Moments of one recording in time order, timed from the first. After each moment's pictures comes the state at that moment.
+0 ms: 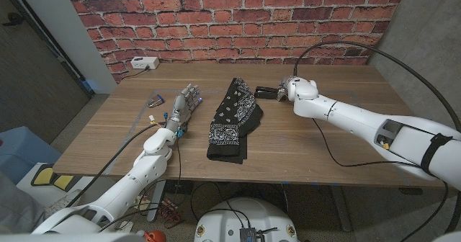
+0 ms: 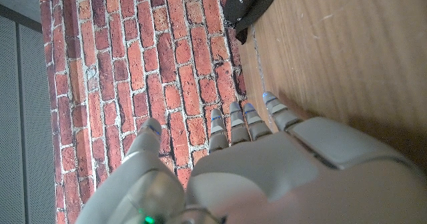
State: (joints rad) left arm 0.86 0.43 0.38 -1.14 -0.69 -0.42 -0.13; left_hand 0.09 0.03 0.57 -0.14 0.17 0.17 -0.04 0.20 0.19 0.15 0.03 0.23 0.21 0.08 0.00 0.18 0.17 0.12 0.07 0.19 0.17; right arm -0.23 -0.53 -1.12 -1.34 -0.54 -0.75 0.26; right_hand 1.02 0.14 0.20 -0.13 0.18 0.56 -0.12 0.49 0.48 0.59 -0.16 0.56 0.50 0.48 -0.05 0.53 0.51 0.46 -0.03 0.26 0.19
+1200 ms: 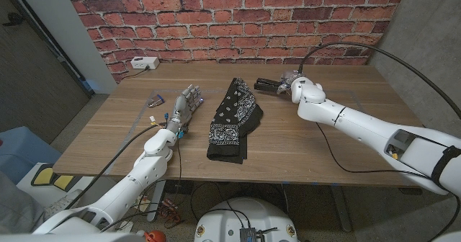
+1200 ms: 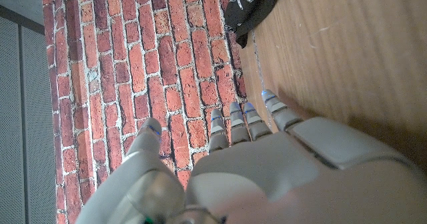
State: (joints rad) left arm 0.88 0.43 0.38 -1.16 -0.69 -0.43 -0.13; left_hand 0.09 0.03 0.57 -0.14 0.17 0.18 -0.04 0.20 0.19 0.16 0.03 0.23 0.21 0.09 0.00 0.18 0.17 0.14 0.05 0.20 0.17; right arm -0.33 -0.58 -1.02 -1.50 -0.53 -0.77 0.12; right_hand 1.02 0.15 0.22 -0.15 0.18 0.61 -0.07 0.50 0.48 0.65 -0.11 0.60 0.50 0.54 -0.05 0.50 0.54 0.47 -0.05 0.28 0.20
